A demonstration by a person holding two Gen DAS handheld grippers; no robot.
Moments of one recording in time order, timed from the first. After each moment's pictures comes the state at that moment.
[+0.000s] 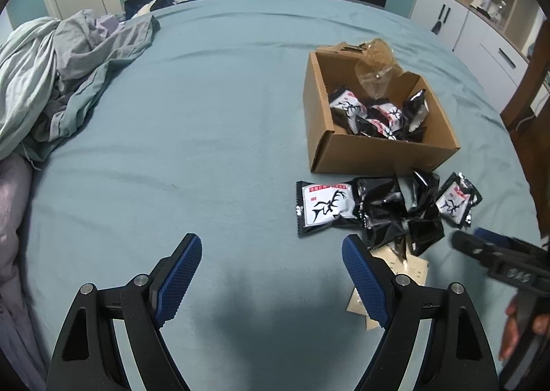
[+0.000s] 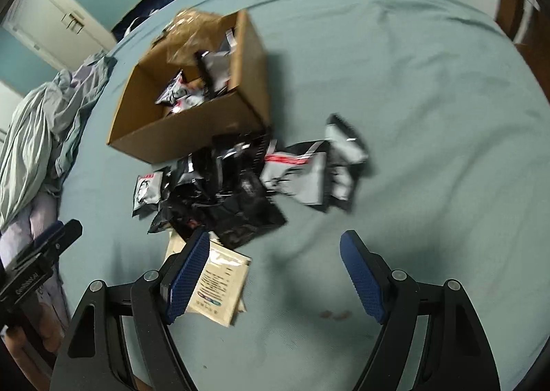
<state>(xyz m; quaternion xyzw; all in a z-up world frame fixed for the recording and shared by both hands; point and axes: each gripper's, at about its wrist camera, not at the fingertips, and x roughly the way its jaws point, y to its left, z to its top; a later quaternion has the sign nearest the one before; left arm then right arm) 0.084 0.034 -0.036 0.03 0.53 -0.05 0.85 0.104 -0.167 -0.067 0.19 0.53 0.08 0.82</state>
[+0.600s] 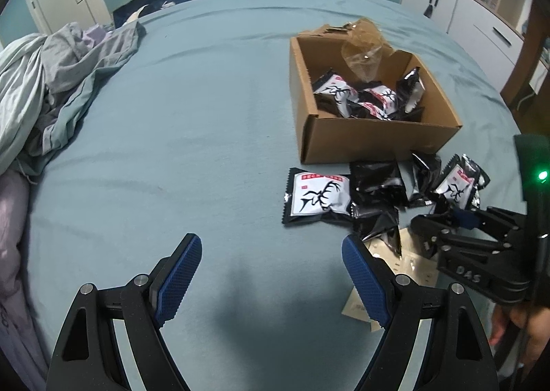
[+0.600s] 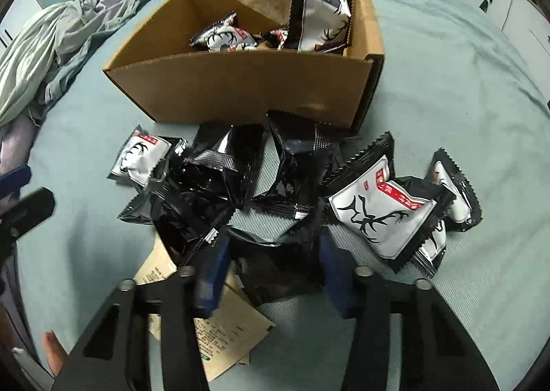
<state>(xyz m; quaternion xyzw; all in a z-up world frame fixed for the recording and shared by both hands) 0.083 0.014 -0.051 0.07 0.53 -0.06 0.85 0.165 -0.114 -0.111 0.08 0.52 0.12 0.84</state>
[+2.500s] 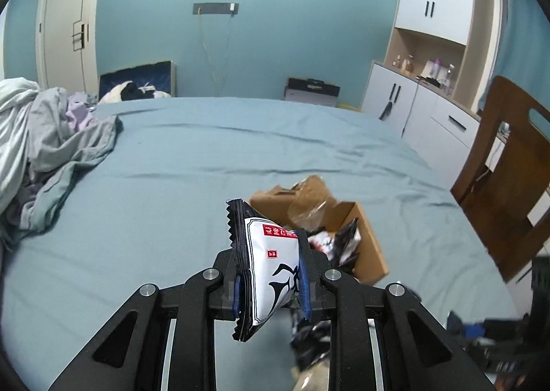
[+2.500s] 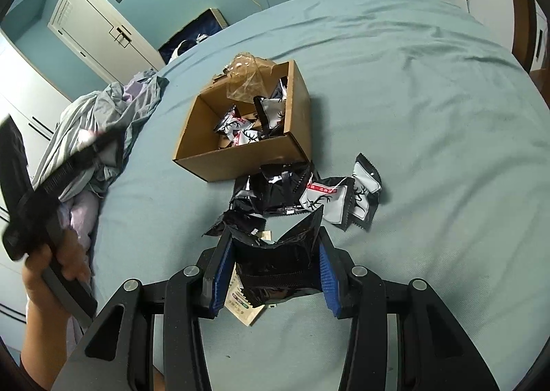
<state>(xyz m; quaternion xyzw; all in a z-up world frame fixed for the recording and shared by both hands) 0.135 0.000 0.036 -0.02 0.35 -0.14 0.93 0.069 -0.227 -0.024 0.23 0.44 0.14 0.86</state>
